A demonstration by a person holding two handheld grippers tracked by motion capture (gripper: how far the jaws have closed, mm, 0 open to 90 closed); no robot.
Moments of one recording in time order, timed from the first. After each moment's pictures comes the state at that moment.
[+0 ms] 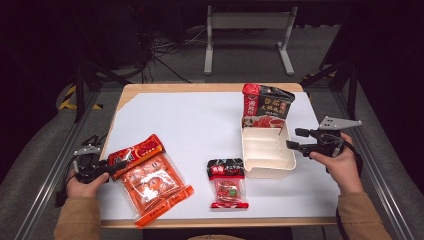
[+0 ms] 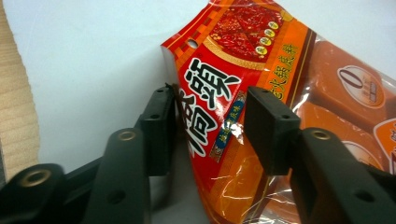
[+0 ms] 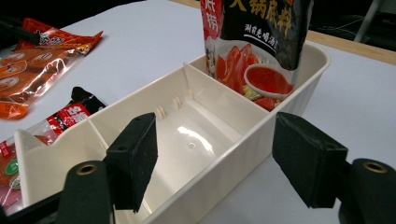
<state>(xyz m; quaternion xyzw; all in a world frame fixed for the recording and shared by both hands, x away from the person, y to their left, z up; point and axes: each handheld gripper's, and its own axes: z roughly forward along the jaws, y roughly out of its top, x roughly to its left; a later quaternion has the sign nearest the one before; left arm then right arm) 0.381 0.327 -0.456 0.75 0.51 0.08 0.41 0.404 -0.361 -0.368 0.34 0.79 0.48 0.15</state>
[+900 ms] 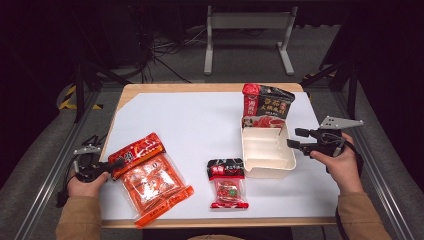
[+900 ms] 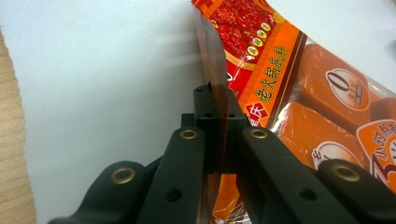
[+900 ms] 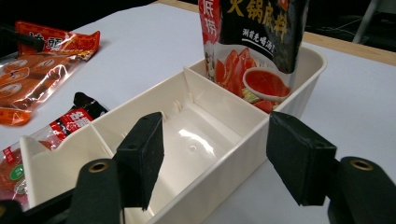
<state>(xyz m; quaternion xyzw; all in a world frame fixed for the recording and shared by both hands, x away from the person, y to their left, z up) 0.379 0.325 -0.451 0.74 0.52 0.07 0.42 0.403 -0.362 -0.365 0.35 0.79 0.49 0.15</state>
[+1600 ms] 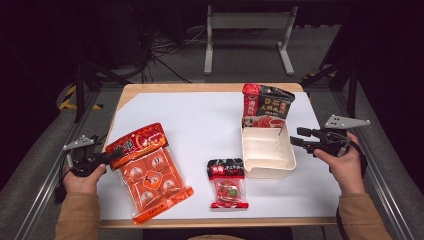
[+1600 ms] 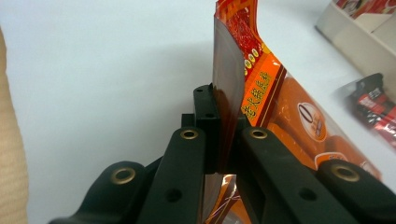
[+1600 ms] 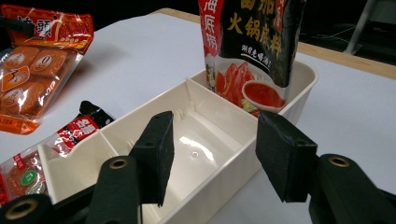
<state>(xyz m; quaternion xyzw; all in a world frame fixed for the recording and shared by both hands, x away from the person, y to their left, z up) 0.372 0.313 -0.405 0.72 0.49 0.10 0.48 0.395 -0.364 -0.353 0.35 0.78 0.50 0.16</state>
